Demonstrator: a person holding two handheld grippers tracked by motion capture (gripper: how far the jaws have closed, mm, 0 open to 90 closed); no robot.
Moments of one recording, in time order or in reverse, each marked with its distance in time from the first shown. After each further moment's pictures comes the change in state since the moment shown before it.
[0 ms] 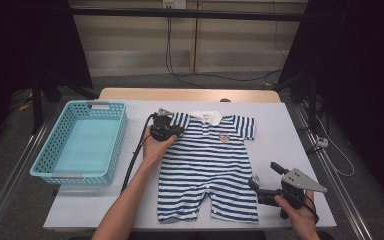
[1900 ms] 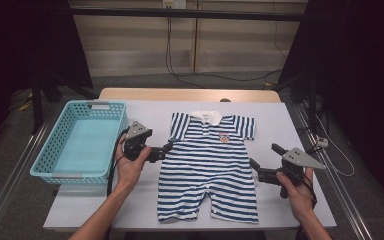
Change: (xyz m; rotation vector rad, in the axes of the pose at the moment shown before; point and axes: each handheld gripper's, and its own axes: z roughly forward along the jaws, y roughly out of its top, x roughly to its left) left arm -0.019 -0.039 -0.109 -0.202 -0.011 0.100; right arm -0.030 0.030 0.030 -0.027 -0.015 -0.004
